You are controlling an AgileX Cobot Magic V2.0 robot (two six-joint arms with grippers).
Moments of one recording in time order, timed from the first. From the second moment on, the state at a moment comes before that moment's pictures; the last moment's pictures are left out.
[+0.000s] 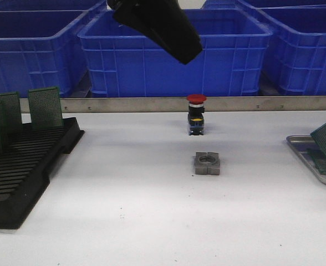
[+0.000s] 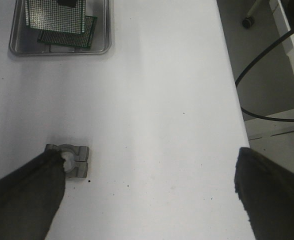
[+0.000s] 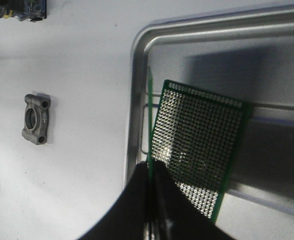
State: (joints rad) left arm -0.51 1.86 -1.69 -0.70 1.23 1.33; right arm -0.46 1.97 -1.17 0.96 1.03 -0.93
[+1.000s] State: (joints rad) left arm -0.51 1.84 -1.69 -0.68 1.17 1.21; right arm -0.45 1.87 -1.17 0.96 0.98 -0.93
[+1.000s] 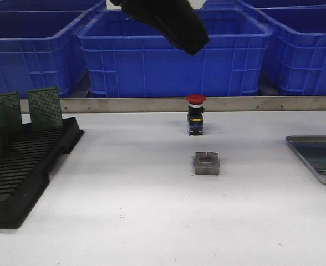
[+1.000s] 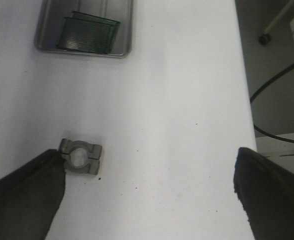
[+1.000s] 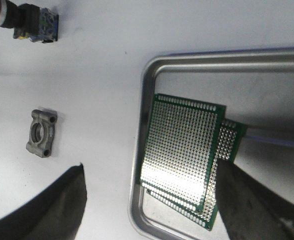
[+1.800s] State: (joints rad) left arm -0.20 1.12 -1.13 -0.44 0.50 0.71; right arm 0.01 1.18 -0.92 0.90 0.48 -0.94
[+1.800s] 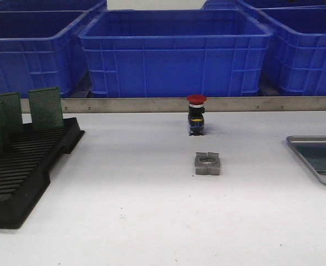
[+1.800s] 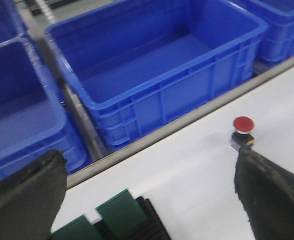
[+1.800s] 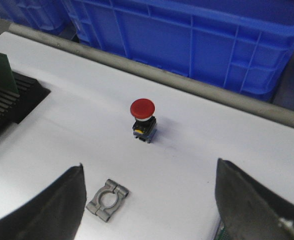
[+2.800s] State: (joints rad) left arm -0.10 0.27 -0.29 -0.52 0.20 0.67; right arm 0.02 0.25 -0.26 0.91 0.08 -0.95
